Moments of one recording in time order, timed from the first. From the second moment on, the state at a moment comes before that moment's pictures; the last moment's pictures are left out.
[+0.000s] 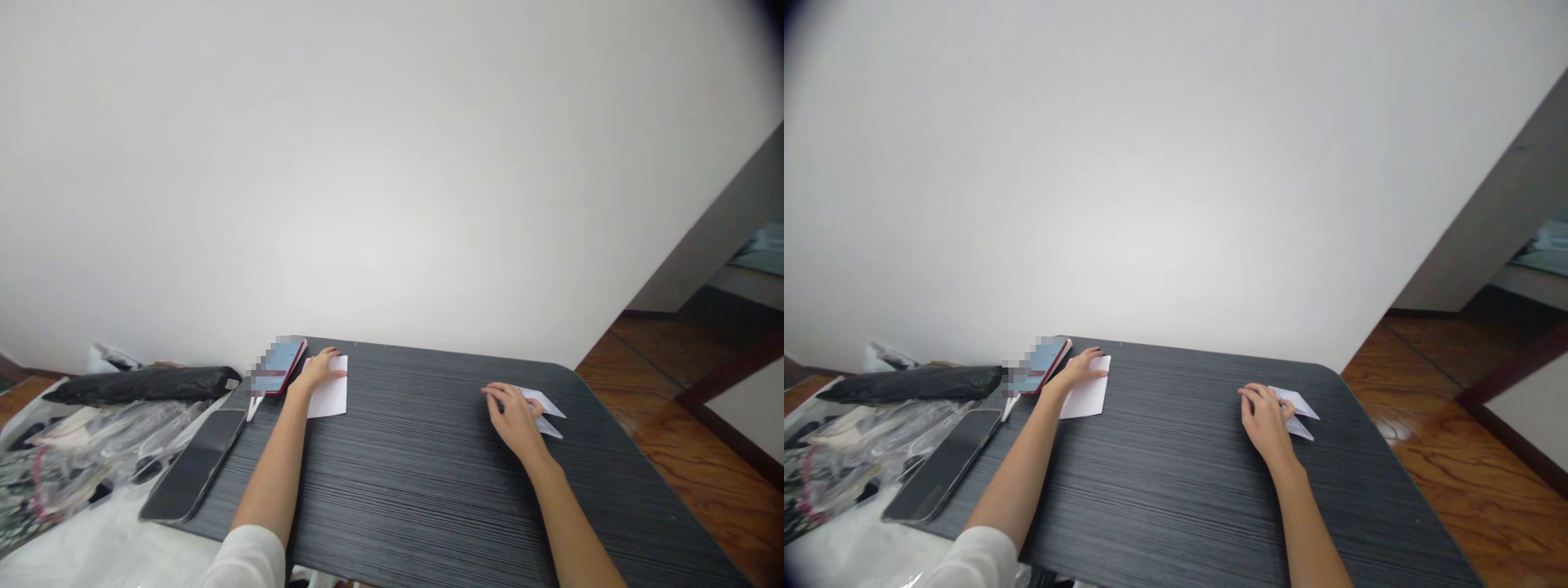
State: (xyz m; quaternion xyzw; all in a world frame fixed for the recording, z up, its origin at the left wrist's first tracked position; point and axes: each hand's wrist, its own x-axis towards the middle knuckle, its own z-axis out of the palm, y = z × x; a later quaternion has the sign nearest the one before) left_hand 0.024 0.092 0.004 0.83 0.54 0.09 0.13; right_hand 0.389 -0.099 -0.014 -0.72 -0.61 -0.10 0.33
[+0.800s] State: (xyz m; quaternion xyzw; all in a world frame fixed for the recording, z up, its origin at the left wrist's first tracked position) left_hand 0.022 0.079 -0.006 0.83 0.44 0.29 0.16; right_hand 0.340 -0.091 -0.007 -0.61 -0.65 0.10 0.44
